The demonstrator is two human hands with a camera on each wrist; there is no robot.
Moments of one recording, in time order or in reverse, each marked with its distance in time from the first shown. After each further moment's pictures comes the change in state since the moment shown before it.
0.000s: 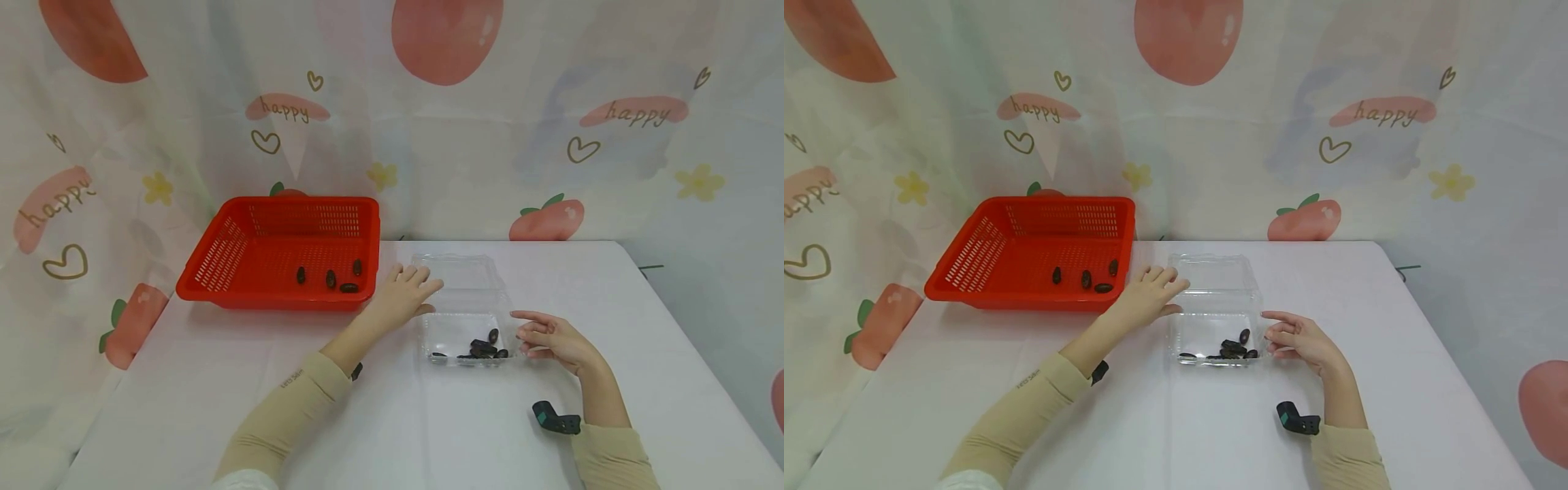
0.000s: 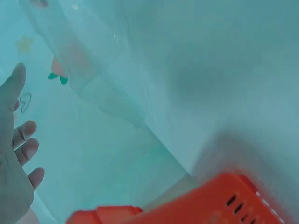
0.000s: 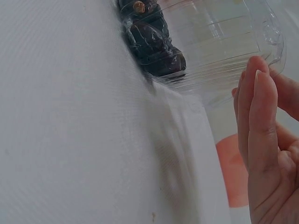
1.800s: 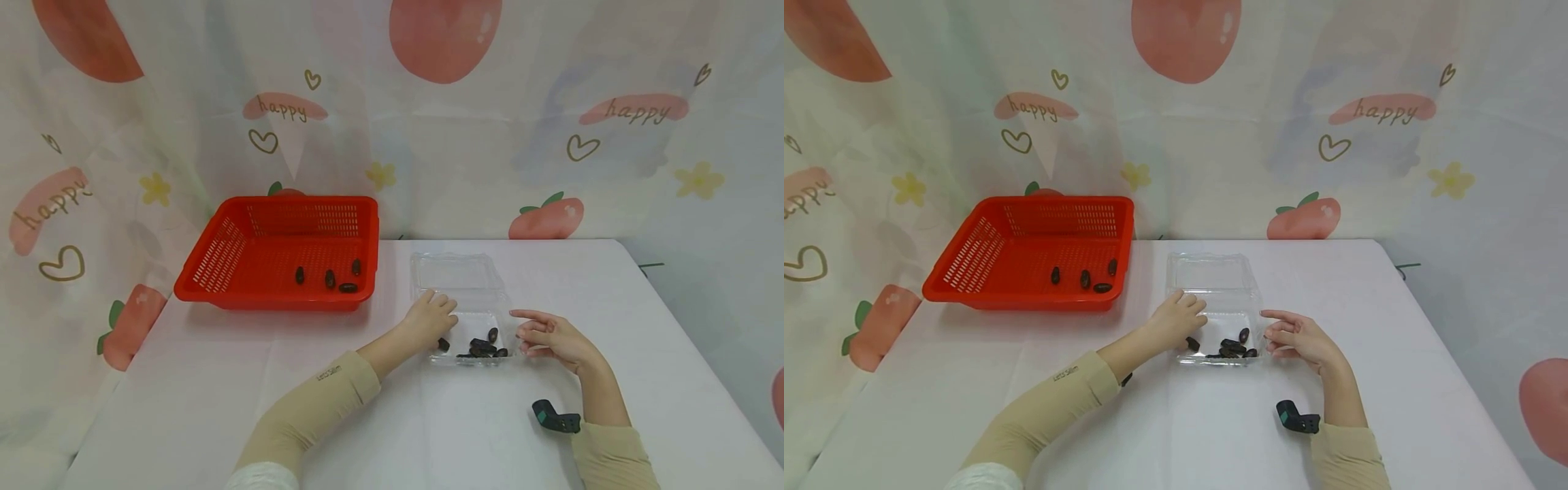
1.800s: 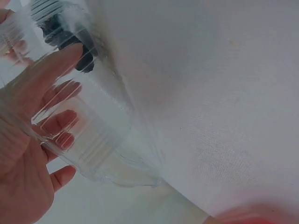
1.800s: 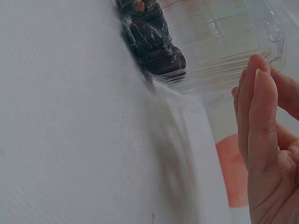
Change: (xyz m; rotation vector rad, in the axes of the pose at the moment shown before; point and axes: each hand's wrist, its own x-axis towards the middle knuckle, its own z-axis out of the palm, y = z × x) left_hand 0.021 0.055 0.020 0.212 -0.416 0.143; right_hand 0.003 0.004 -0.002 0.004 -0.018 -0.019
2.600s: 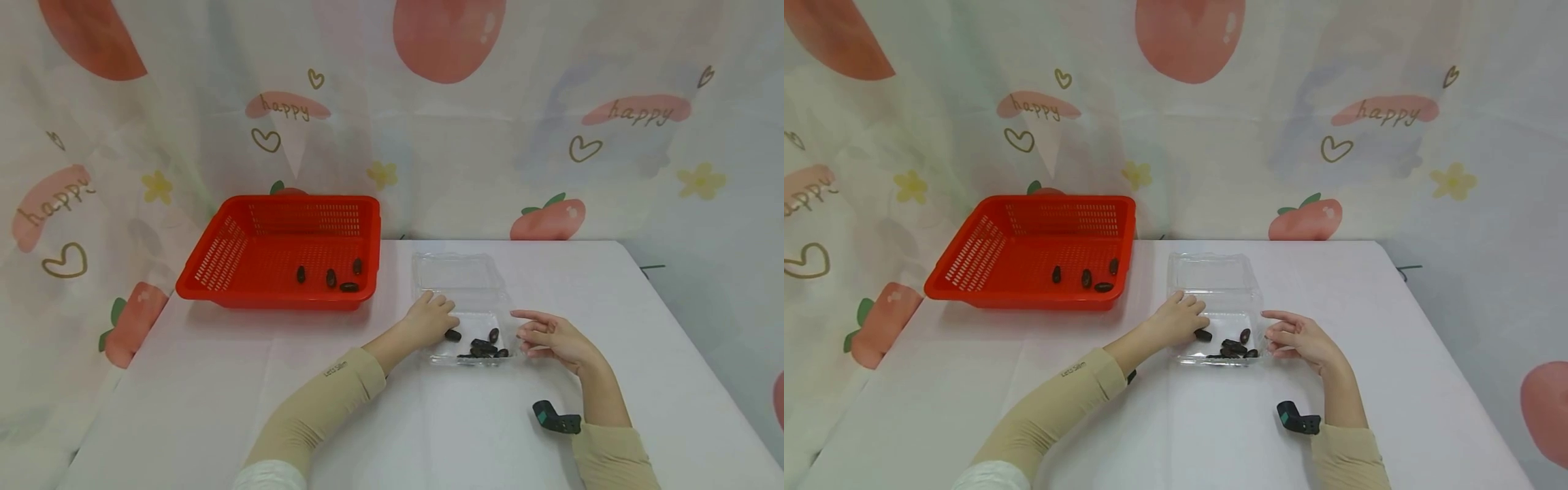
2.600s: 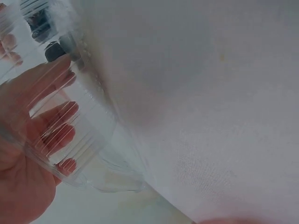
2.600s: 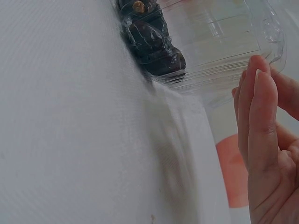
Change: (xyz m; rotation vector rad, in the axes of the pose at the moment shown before) left_hand 0.007 -0.002 0.010 -0.122 0.021 -0.029; right_hand 0.000 -0.002 0.000 -0.005 0.003 0.009
